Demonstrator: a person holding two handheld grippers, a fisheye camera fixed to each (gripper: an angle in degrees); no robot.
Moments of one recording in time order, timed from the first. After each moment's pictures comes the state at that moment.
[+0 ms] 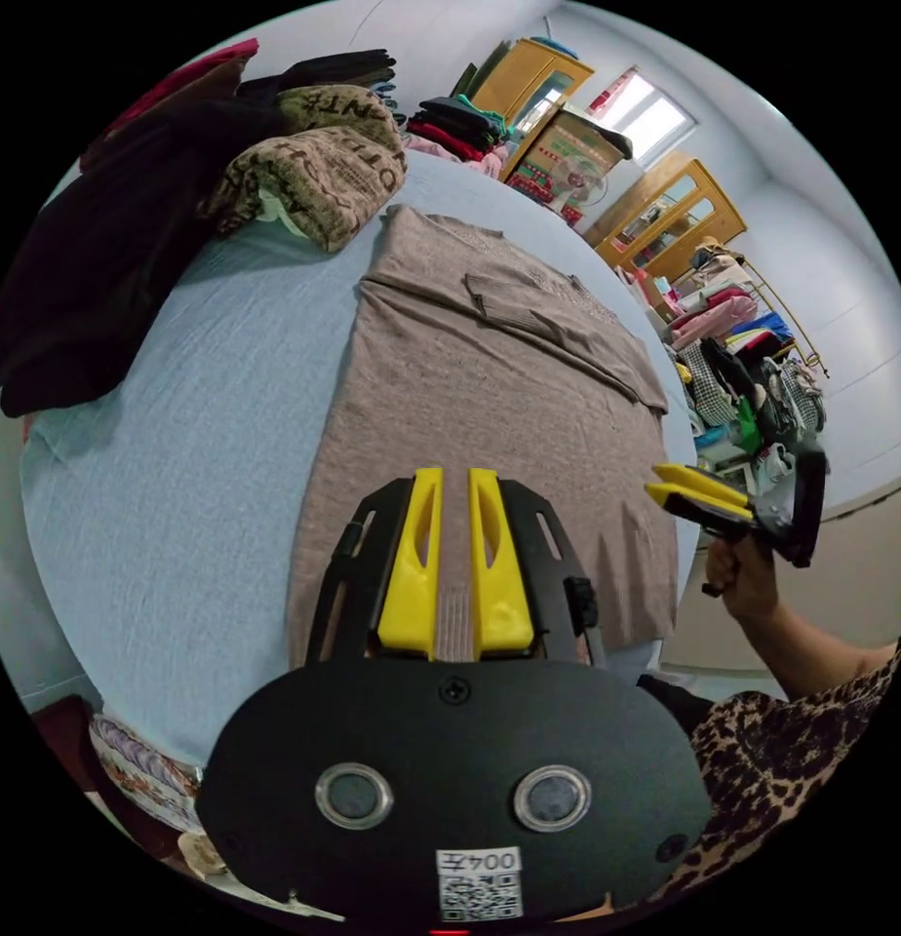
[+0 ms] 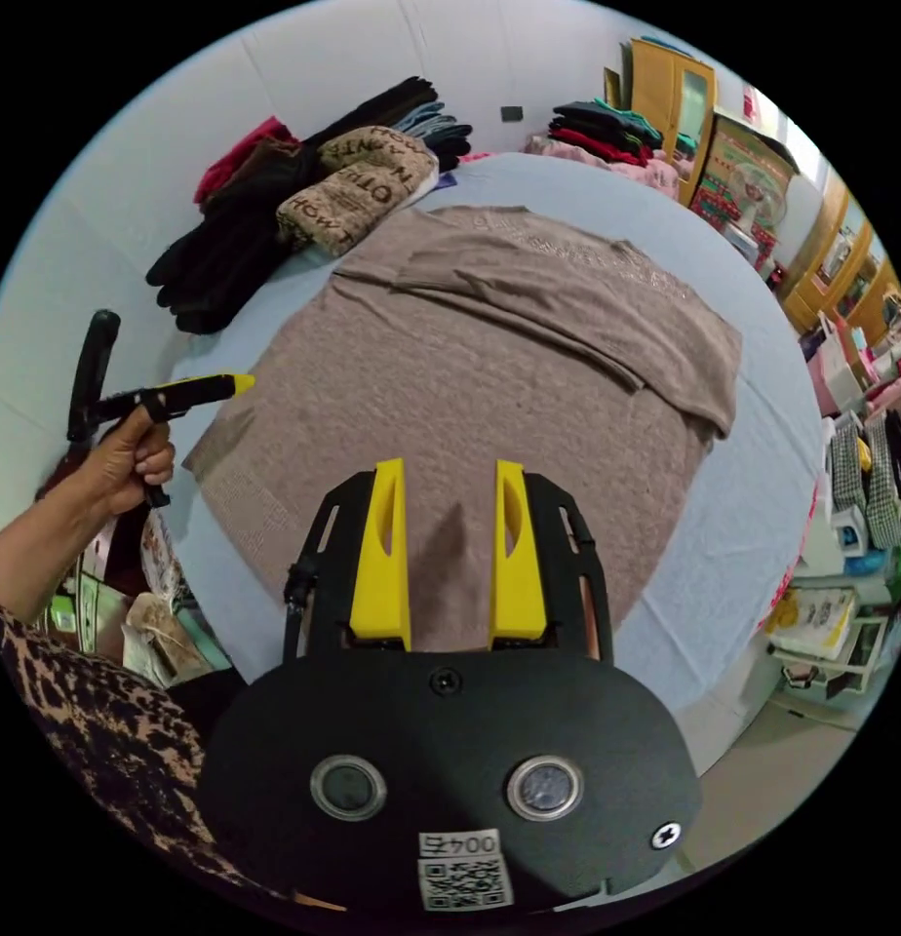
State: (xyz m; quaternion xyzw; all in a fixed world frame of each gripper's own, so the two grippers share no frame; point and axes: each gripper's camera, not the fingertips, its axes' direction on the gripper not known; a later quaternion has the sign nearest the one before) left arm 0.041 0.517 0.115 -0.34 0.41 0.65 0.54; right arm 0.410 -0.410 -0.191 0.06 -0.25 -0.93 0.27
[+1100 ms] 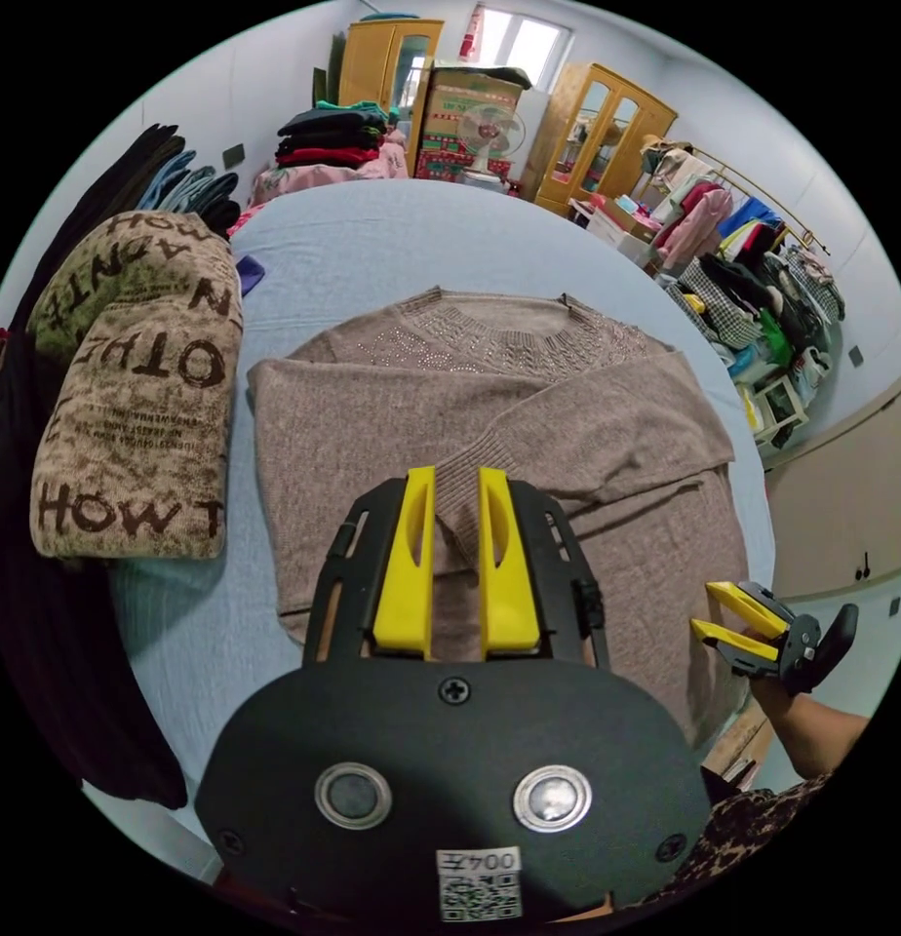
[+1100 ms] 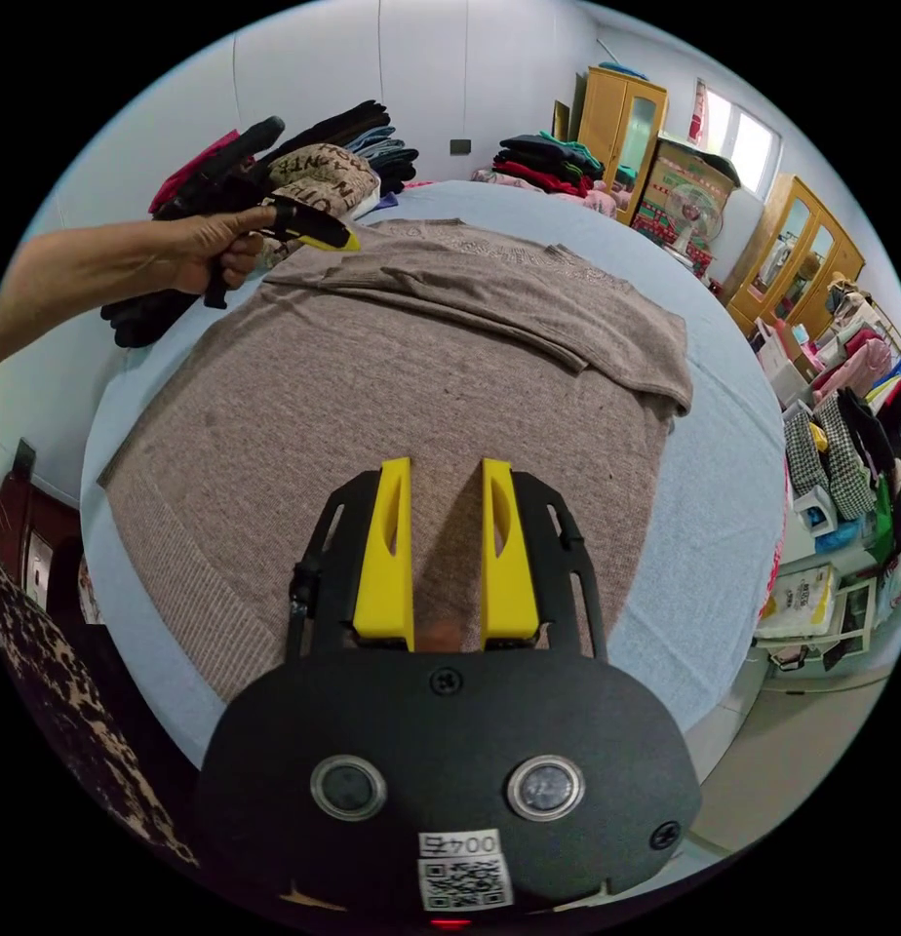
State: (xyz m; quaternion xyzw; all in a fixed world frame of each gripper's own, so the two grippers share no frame) left arm 0.249 0.707 0.066 -0.23 0.41 0.77 0.44; right arm 0.410 -0.355 -0.088 0.16 -0.30 -0.89 0.31
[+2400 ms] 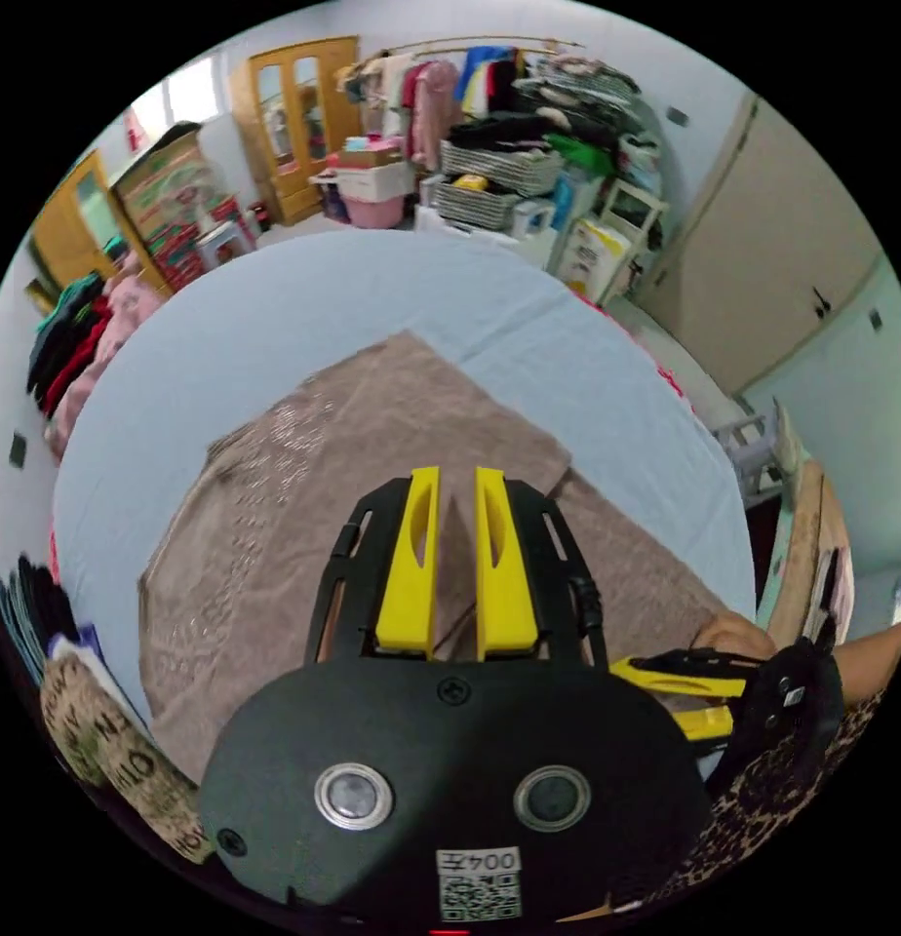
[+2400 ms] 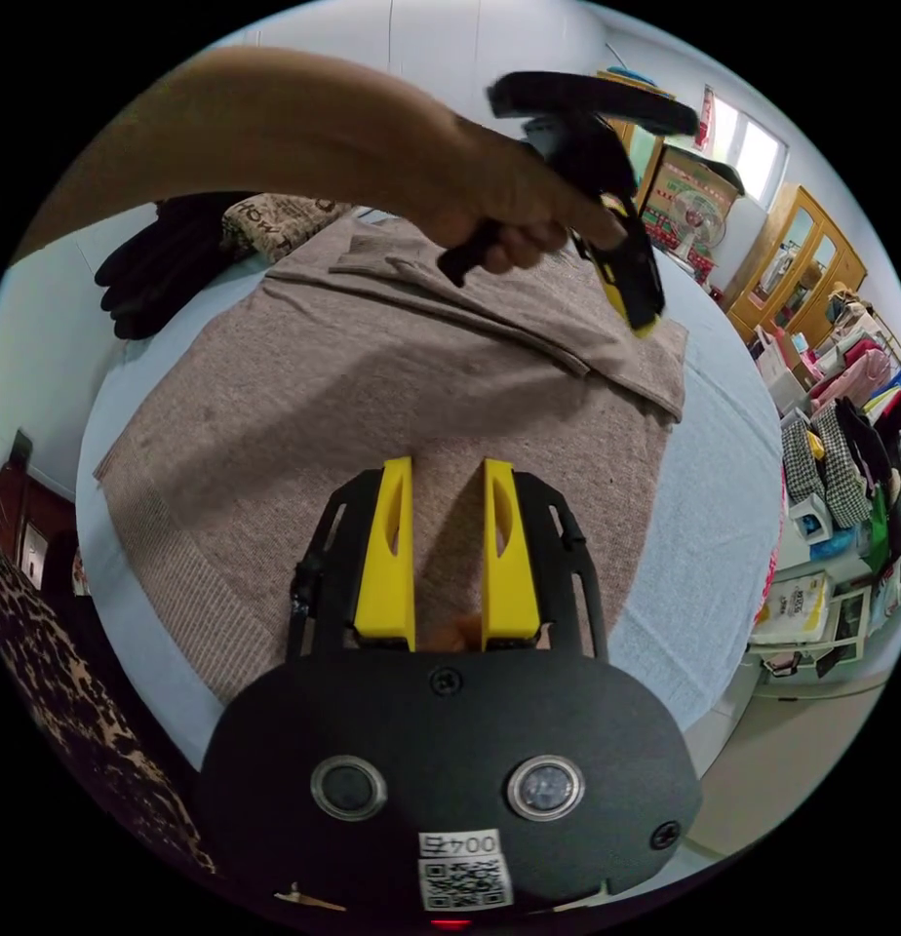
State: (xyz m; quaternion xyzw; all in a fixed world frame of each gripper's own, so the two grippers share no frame) left arm 0.164 1.014 -0.111 -0.13 0.44 0.88 0.12; right arm 0.370 -0.313 -0.071 0.17 -0.29 -0.89 0.30
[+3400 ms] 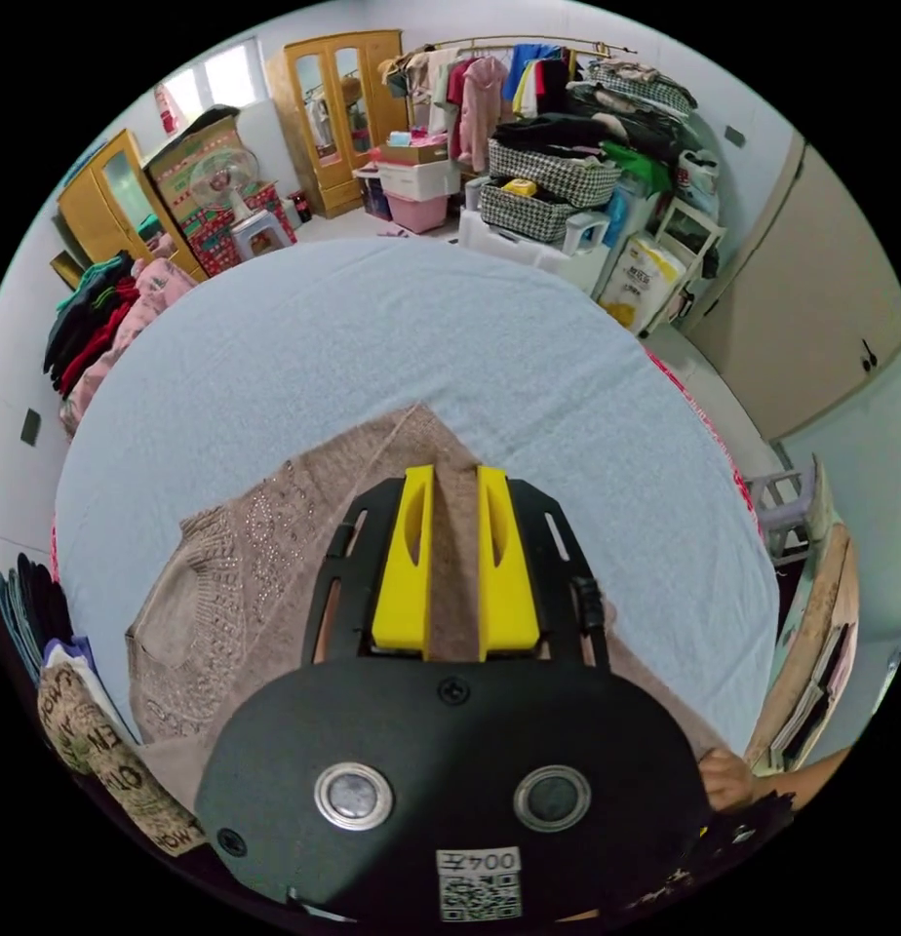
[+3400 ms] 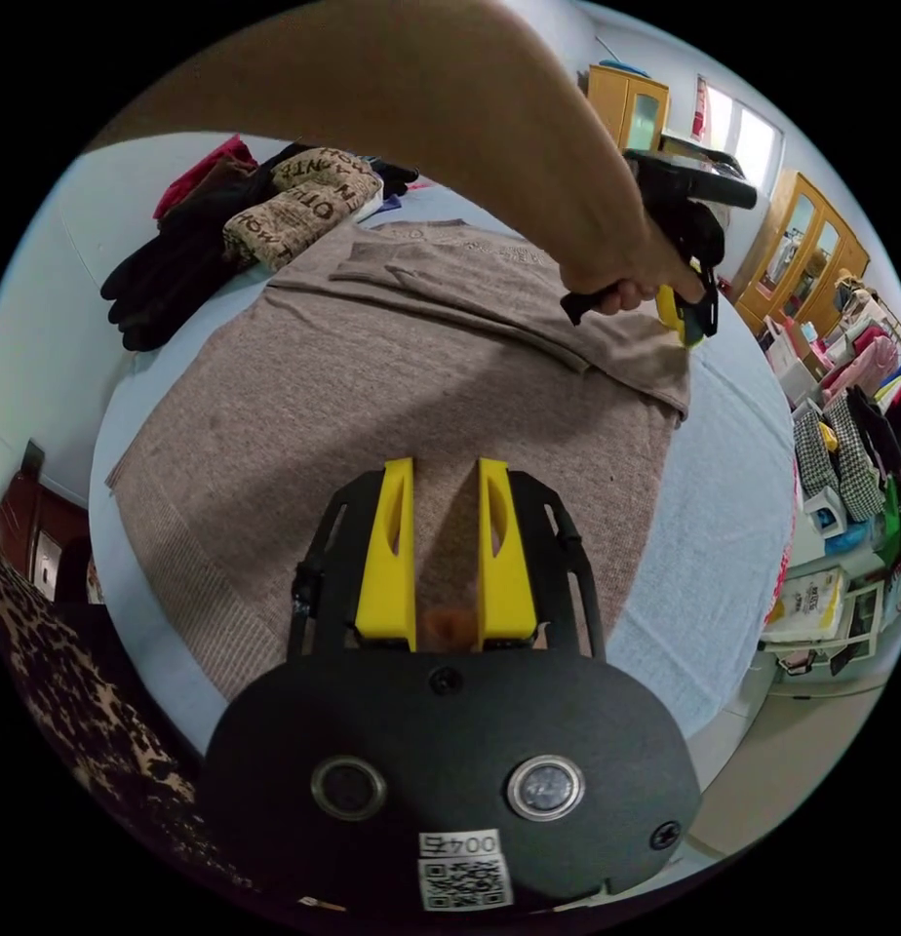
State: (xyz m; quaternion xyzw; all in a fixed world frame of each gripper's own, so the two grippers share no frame) left arm 0.214 1.086 -0.119 -0.12 0.43 0.87 0.19; right arm 0.336 -0.318 -0.075 0.15 -0.30 -0.89 0.31
